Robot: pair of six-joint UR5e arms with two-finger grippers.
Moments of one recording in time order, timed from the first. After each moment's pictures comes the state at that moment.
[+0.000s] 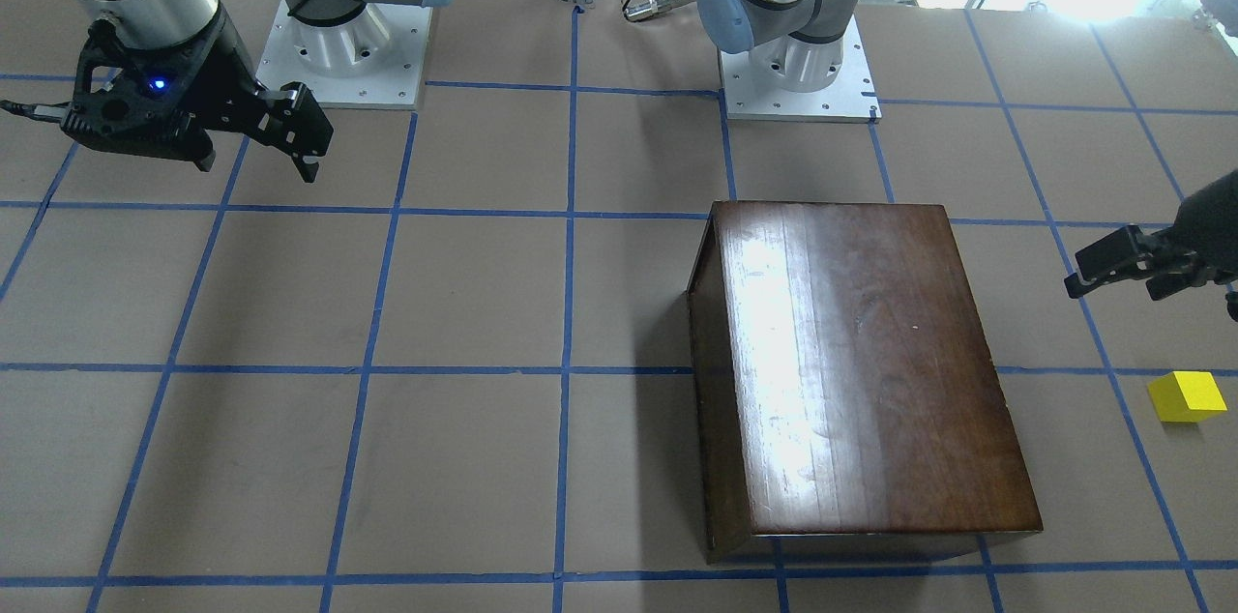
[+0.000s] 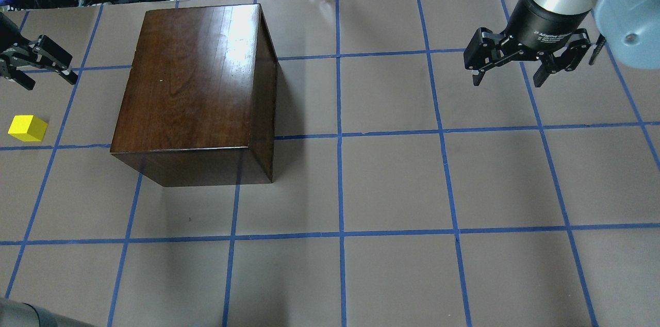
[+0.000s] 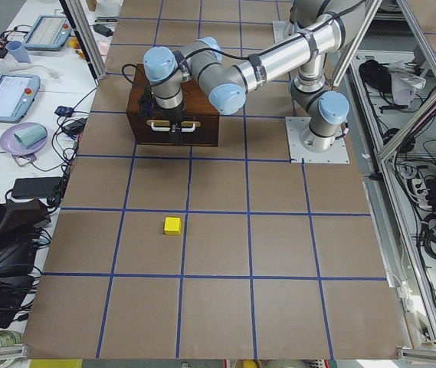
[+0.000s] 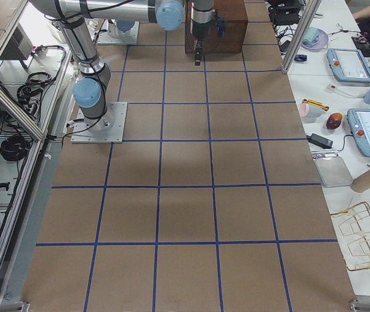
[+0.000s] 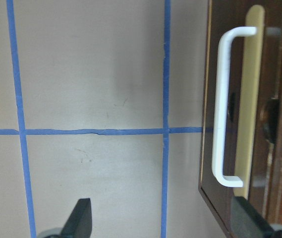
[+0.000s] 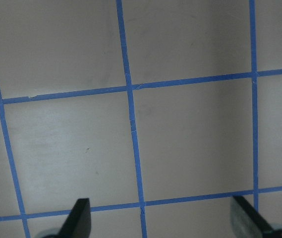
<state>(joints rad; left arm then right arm) -1.04 -1.86 -1.45 -1.51 1.51 0.50 1.52 -1.59 1.63 -1.60 -1.59 0.04</state>
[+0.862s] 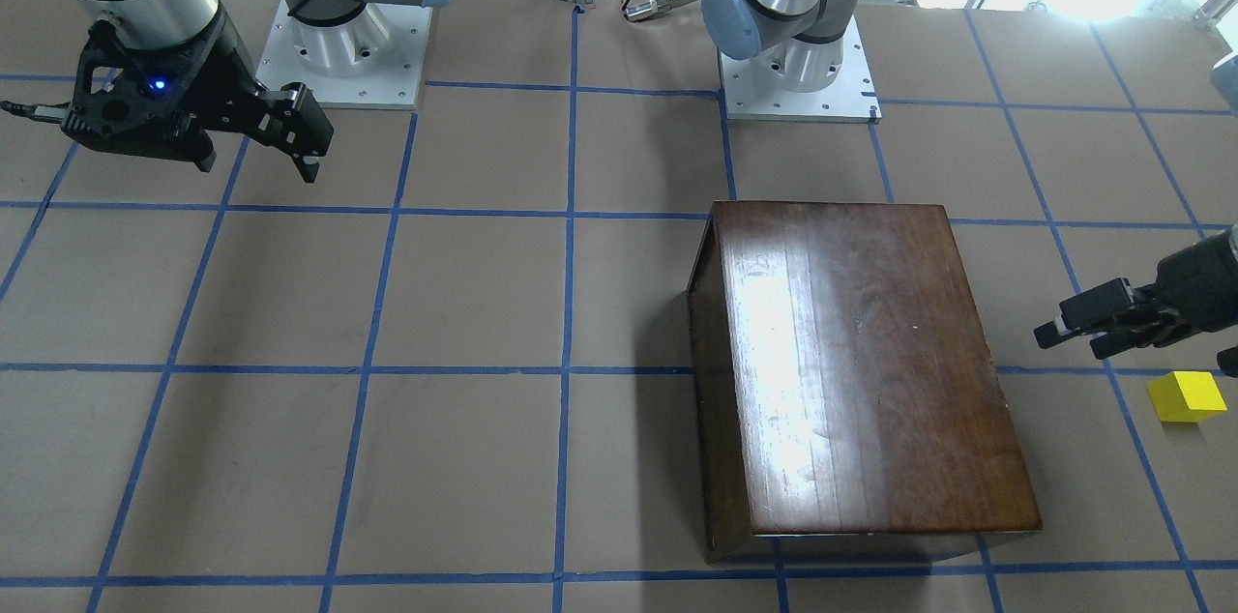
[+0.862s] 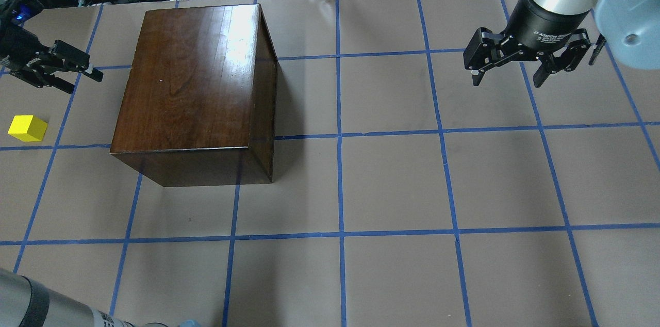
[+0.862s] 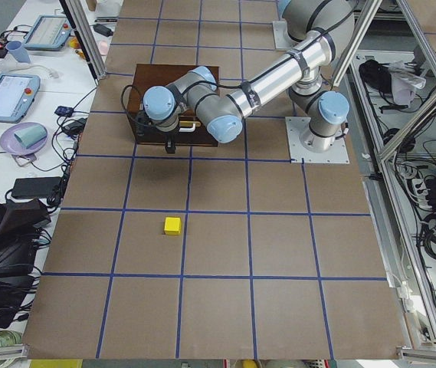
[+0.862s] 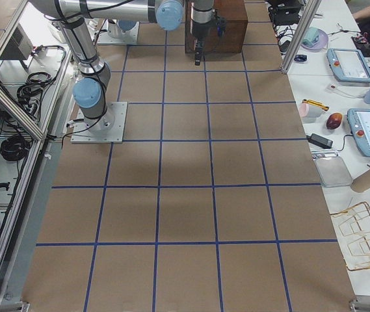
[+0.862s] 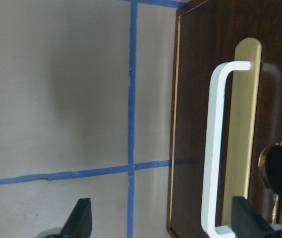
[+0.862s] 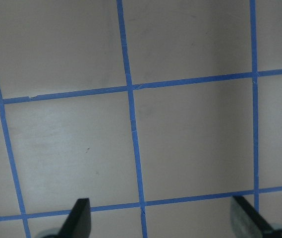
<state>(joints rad) -0.98 -1.94 -1.49 -1.50 1.22 0.59 1.52 -1.59 1.63 -1.60 -1.59 0.04</state>
